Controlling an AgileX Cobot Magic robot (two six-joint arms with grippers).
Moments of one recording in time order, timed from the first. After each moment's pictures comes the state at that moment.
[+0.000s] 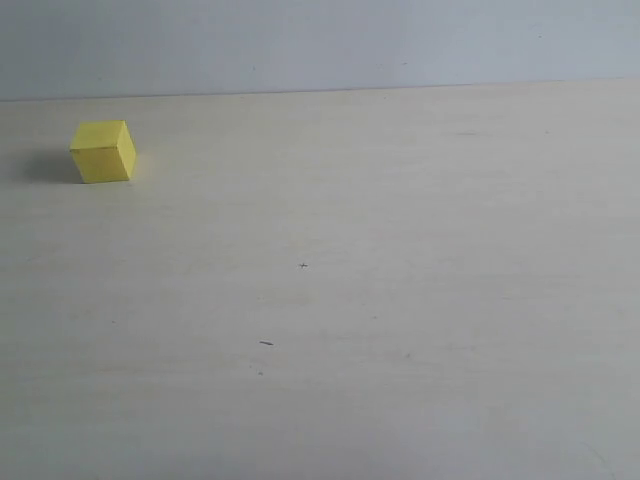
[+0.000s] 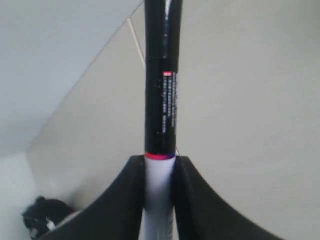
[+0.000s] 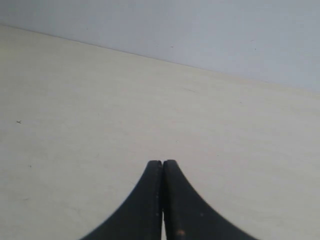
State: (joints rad) left arm -0.02 1.95 -1.62 0.83 0.95 0.23; right arm 0.05 0.00 0.00 0.15 0.37 -0.30
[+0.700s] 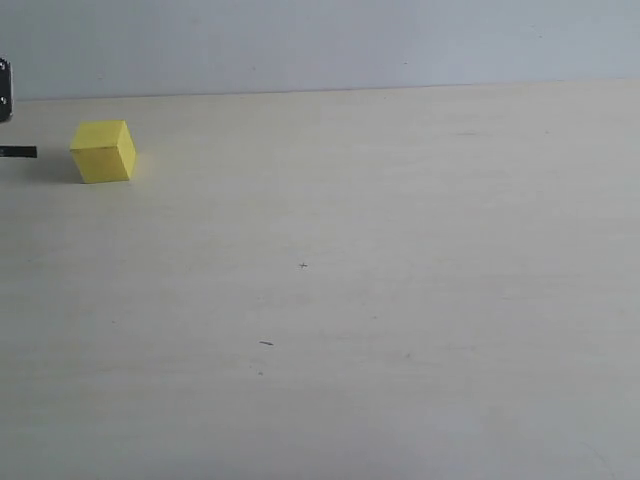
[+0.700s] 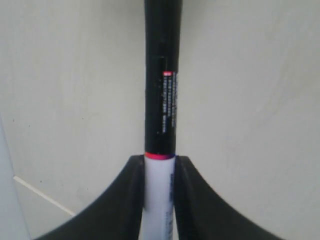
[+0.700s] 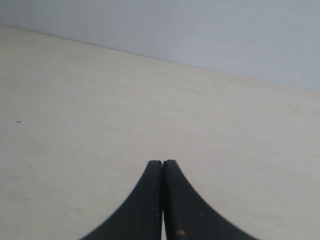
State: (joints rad) left arm 0.14 2.18 -1.62 0.31 0.69 1.29; right arm 0.05 0.00 0.00 0.15 0.37 -0.30
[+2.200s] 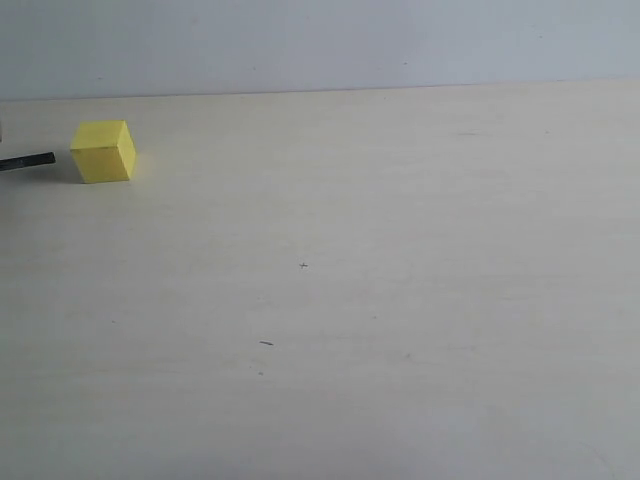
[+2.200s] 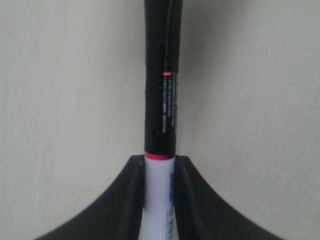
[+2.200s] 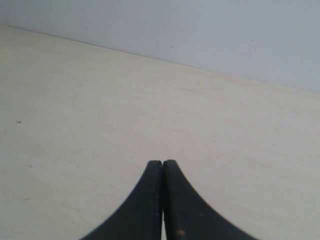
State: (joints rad) left arm 0.31 2.32 -1.63 -0.50 0.49 2.10; right arm 0.05 0.00 0.00 0.15 0.37 -0.30
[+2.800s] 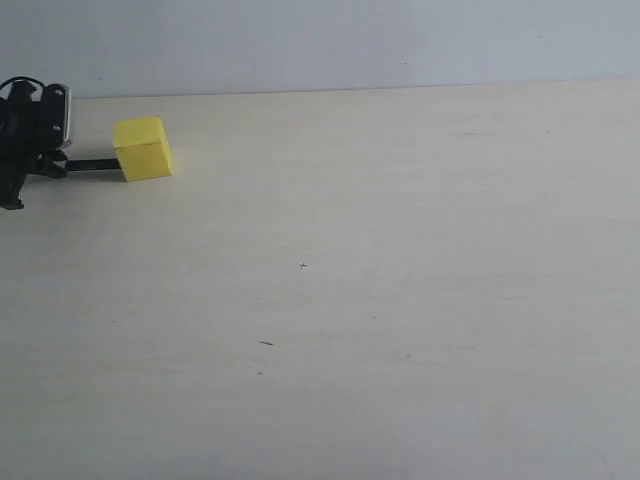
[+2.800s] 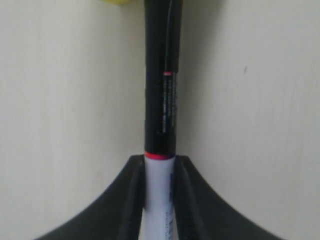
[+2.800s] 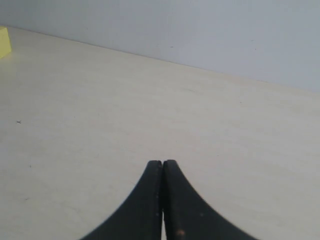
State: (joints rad) left arm 0.13 2.32 -1.63 -0.47 0.54 2.08; right arm 0.05 0.00 0.00 0.15 0.37 -0.30
